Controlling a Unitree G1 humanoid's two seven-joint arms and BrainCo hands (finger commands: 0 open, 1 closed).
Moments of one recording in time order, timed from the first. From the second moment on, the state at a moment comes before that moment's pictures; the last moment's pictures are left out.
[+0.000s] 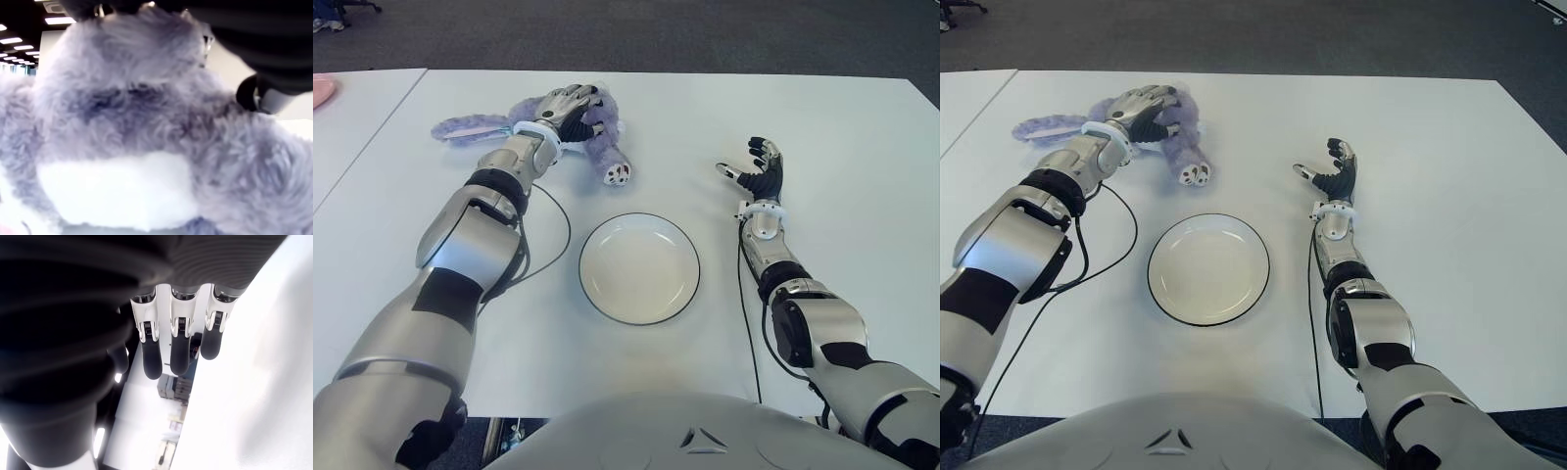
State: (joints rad) left arm -1.08 0.36 -0.53 1.38 0.79 -0.37 0.28; right arm -0.64 -0.18 -0.10 1.20 -0.16 -0.56 -0.41
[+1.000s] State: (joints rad) left arm -1.09 0.40 -0.72 1.38 0.97 -0.14 0.49; right arm -0.64 -0.18 -0.10 1.20 -0.16 -0.56 -0.40
